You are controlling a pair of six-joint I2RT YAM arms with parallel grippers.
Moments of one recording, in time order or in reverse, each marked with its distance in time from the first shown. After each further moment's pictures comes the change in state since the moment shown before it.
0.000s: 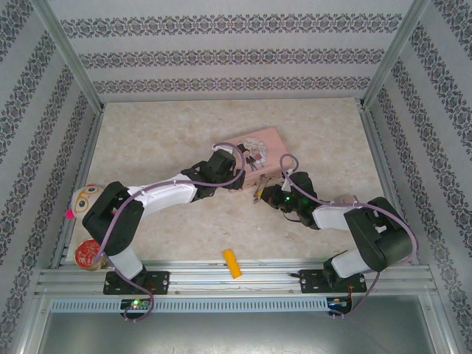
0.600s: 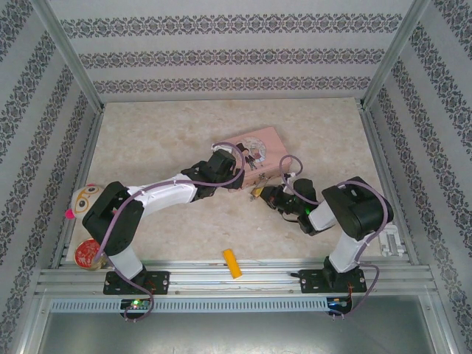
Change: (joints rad) left arm 0.000 0.000 0.000 -0.005 -0.020 -0.011; right arm -0.040 0.284 -0.093 0.576 -0.099 0.199
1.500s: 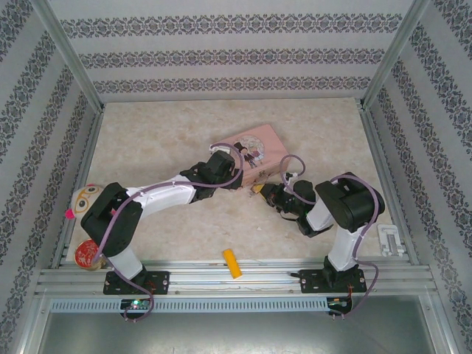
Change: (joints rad) left arm 0.000 -0.015 -0.024 0.008 -0.017 -0.026; right arm 0.010 0.078 -0.002 0.158 0.072 0.121
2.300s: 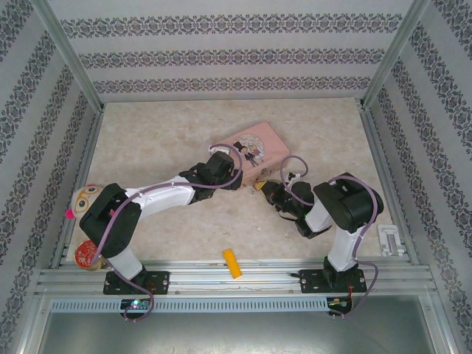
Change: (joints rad) left arm 0.000 -0.016 -0.018 0.005 0.001 -0.005; right arm 0.031 0.000 -0.010 0.028 0.163 0.056
